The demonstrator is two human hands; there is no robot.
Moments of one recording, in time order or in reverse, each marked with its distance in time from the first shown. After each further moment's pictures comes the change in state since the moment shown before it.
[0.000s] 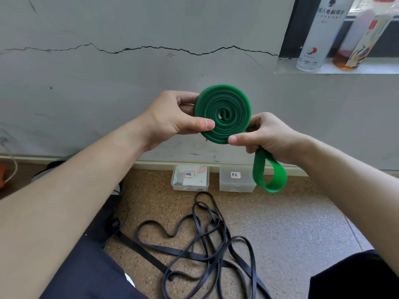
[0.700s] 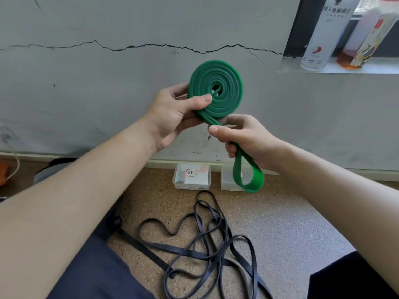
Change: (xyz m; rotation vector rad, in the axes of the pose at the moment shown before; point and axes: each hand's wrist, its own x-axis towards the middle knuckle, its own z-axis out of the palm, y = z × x) left_hand 0.007 -0.006 0.006 -0.370 0.181 0.022; right_hand 0.013 -0.002 0.045 0.159 0.034 -0.054
